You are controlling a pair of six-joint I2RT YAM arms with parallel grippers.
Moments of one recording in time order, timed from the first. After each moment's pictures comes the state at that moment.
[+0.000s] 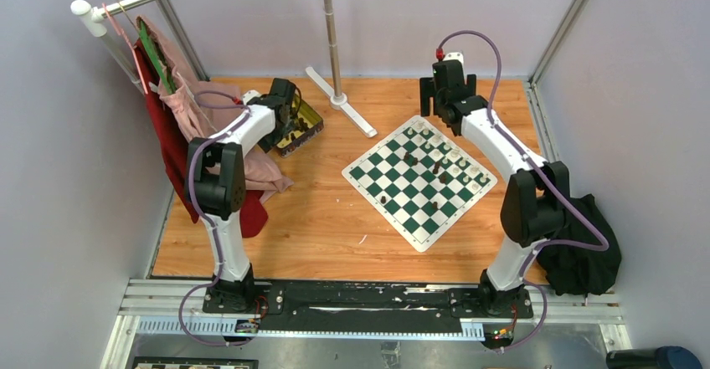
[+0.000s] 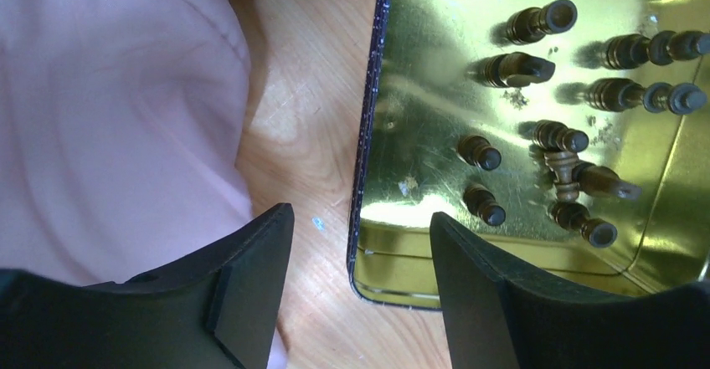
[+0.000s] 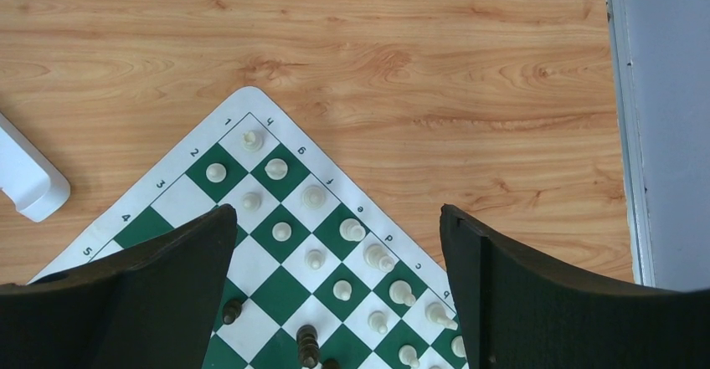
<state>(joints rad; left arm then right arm) -0.20 1.95 1.51 -0.71 -0.55 -0.99 0.32 1.74 1.49 -0.38 0.42 0.08</state>
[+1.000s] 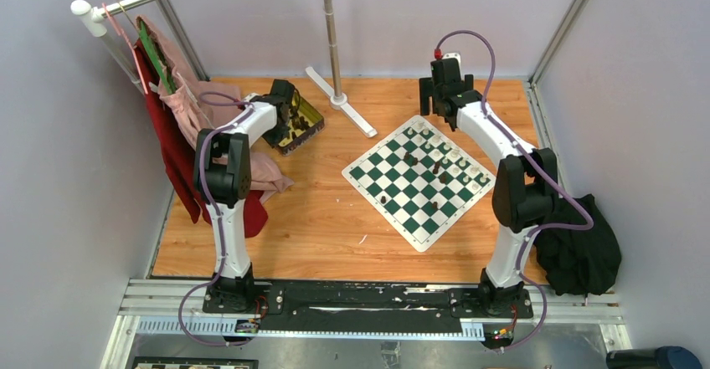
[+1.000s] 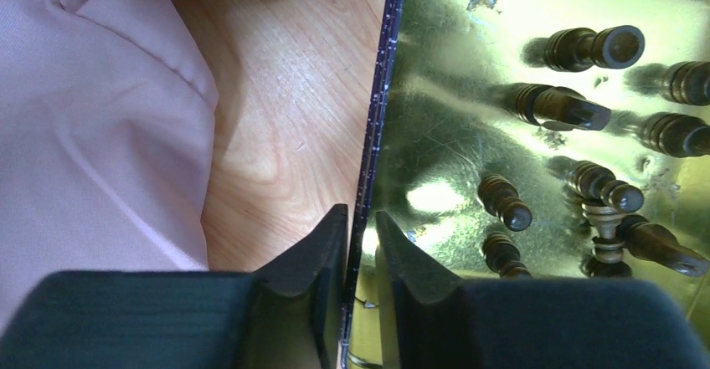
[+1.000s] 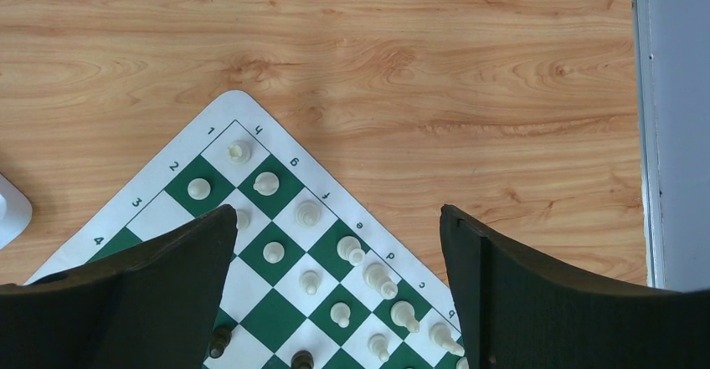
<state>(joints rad) -0.16 2.10 1.60 -0.72 -0.52 -1.00 0.29 1.87 1.58 -0.40 0.40 0.08</state>
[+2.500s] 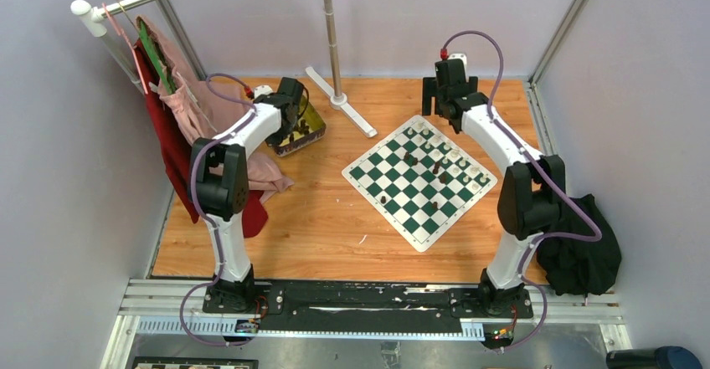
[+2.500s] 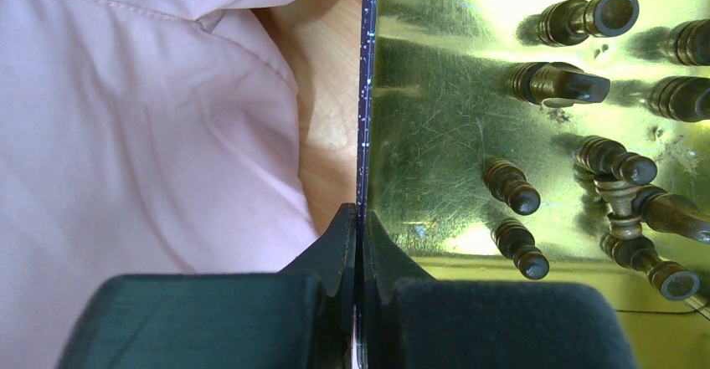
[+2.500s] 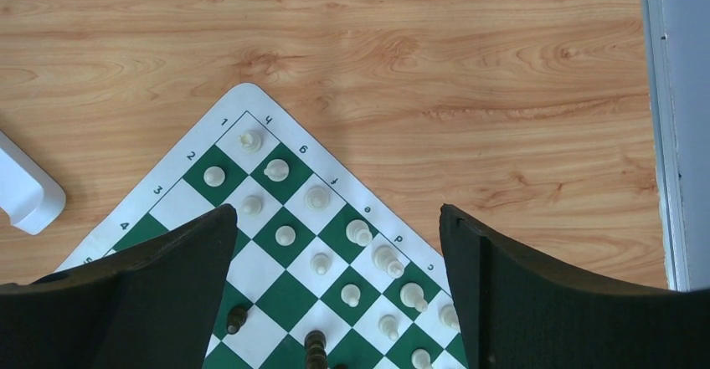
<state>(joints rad) -0.23 1.98 1.56 -0.77 -0.66 -0.77 0.29 1.81 1.54 -0.41 0.38 0.13</state>
